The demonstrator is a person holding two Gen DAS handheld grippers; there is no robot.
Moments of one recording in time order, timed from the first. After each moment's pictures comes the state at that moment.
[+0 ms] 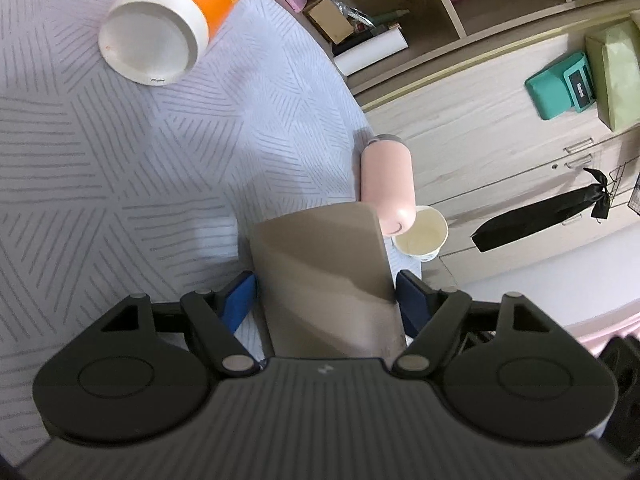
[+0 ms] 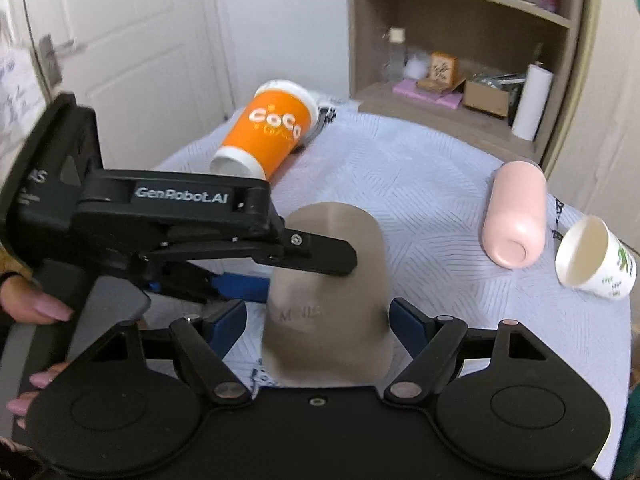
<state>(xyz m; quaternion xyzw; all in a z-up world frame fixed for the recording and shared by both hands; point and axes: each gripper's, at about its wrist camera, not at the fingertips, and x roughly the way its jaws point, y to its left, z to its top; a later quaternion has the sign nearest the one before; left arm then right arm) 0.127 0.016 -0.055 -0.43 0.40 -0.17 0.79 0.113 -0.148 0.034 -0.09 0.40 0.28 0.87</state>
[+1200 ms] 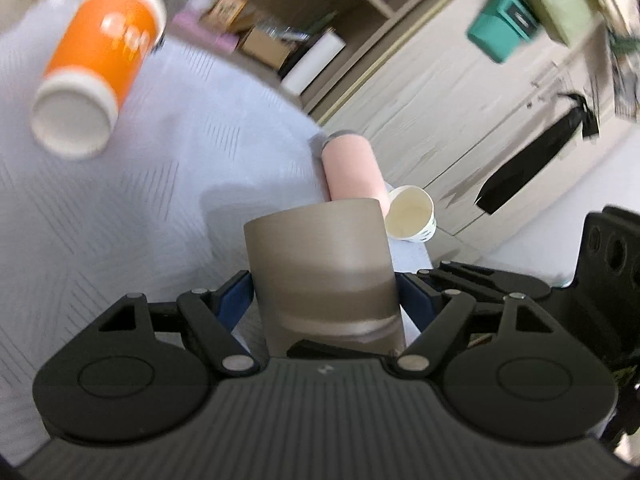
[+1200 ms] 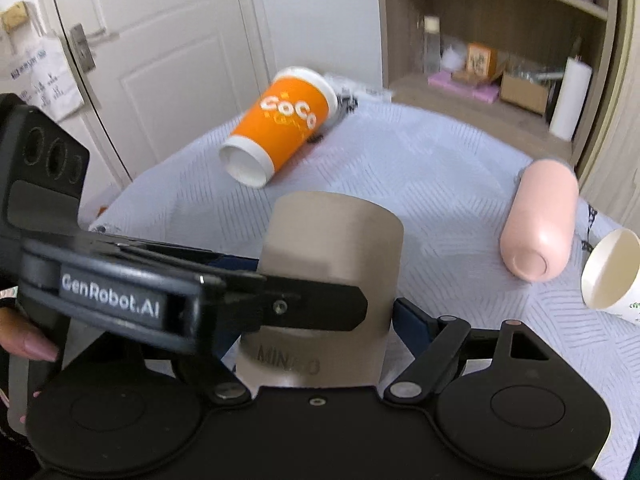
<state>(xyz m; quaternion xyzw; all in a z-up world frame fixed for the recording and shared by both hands) 0.112 -0.026 -0.029 -0.28 0.34 -0.20 0.88 0.129 -0.174 0.014 -0.08 0.39 0.35 0.85</state>
